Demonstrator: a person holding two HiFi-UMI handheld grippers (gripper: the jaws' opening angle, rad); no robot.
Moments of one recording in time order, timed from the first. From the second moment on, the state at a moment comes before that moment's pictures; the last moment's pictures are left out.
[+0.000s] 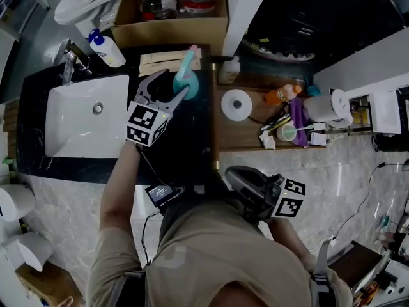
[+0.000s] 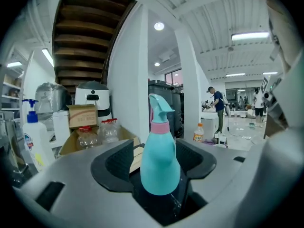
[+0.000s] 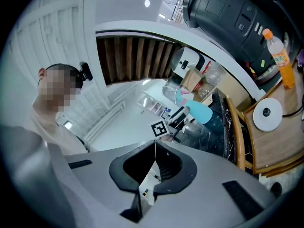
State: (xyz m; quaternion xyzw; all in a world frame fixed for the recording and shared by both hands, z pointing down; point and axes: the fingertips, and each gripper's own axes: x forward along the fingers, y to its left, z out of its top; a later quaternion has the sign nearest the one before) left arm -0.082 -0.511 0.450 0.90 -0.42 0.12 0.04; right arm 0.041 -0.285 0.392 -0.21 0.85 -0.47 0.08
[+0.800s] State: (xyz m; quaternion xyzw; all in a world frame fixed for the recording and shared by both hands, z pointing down) left arm -0.086 -0.506 0.458 0.91 -0.38 0.11 0.08; right arm 0.049 -0.291 0.396 -0.21 0.87 -0.45 0.06
